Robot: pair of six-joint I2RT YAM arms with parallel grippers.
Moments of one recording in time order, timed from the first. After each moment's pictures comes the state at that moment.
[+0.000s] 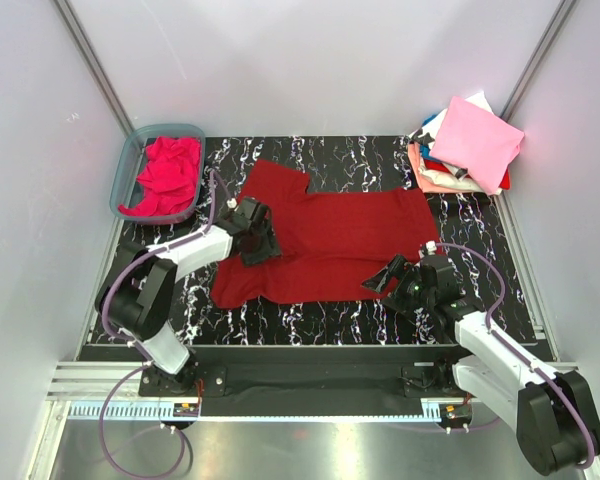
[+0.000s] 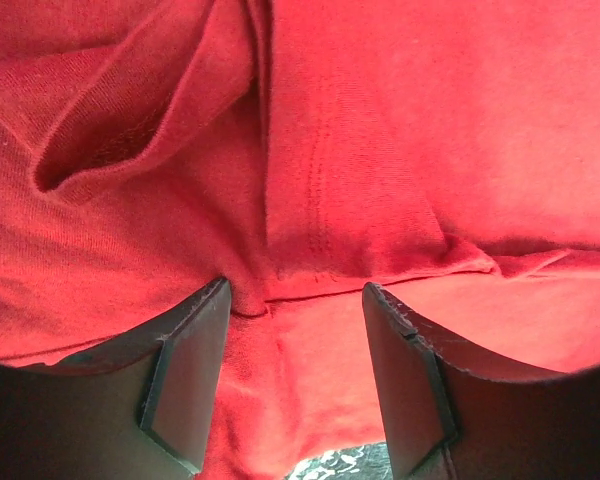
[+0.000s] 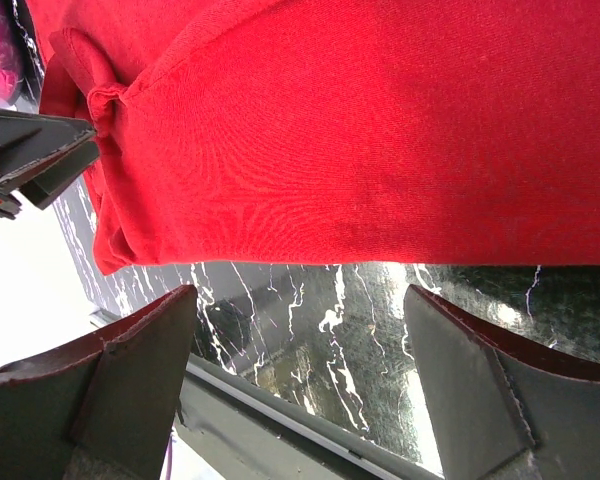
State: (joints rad) left arm -0.49 1.65 0.96 -0.37 -0.01 -0.78; right arm 0.31 0.89 0.28 -0.09 -0.30 0.94
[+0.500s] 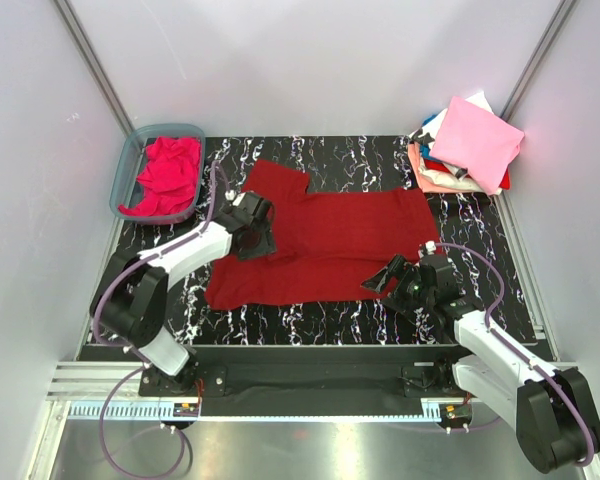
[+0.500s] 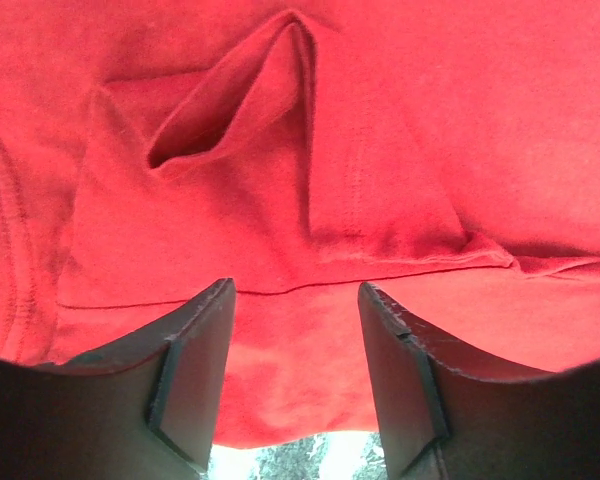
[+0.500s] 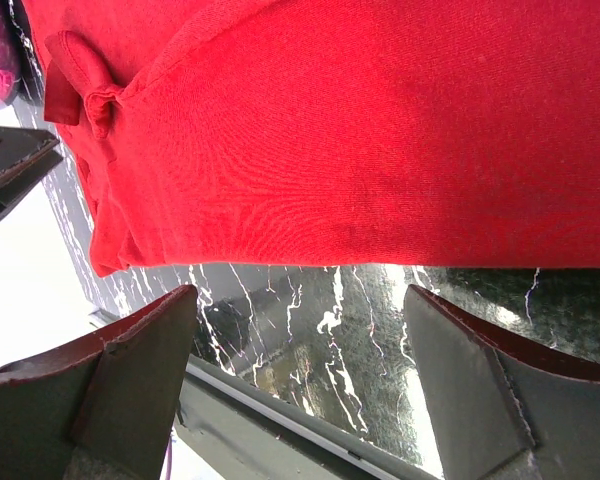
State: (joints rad) left arm -0.52 1.58 1.03 -0.52 -0.18 -0.74; right arm 0.31 0.90 0.28 -0.09 -0.30 0.94
